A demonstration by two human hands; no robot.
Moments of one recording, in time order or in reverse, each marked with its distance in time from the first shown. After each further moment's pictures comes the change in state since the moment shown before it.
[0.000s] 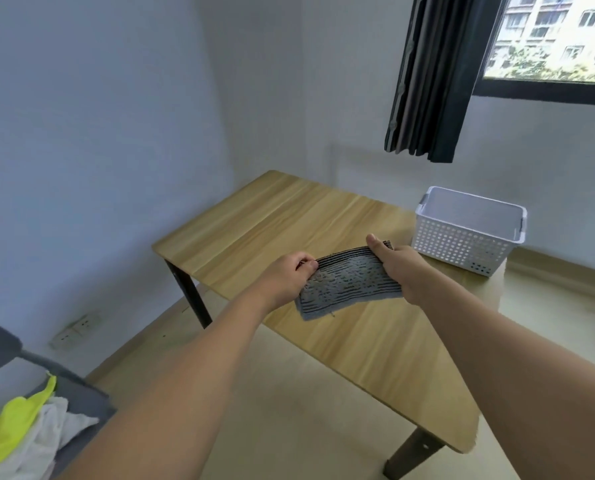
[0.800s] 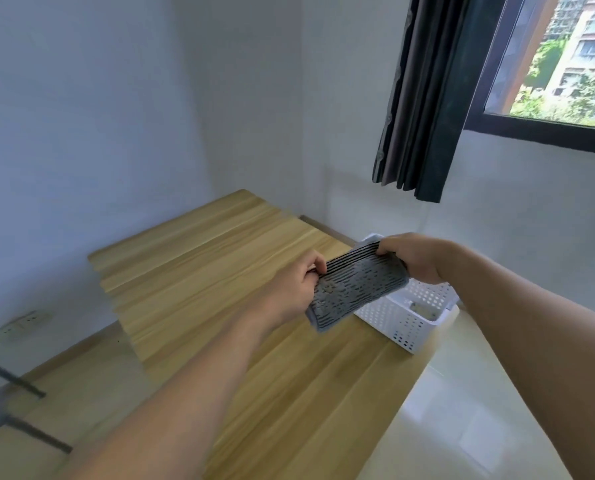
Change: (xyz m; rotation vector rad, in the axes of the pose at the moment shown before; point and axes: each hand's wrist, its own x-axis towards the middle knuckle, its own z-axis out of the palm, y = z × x) left_hand 0.205 0.238 0.202 -0.072 0.174 -0.015; right_hand 0.231 -0.075 -0.328 -0.350 -0.432 -0.079
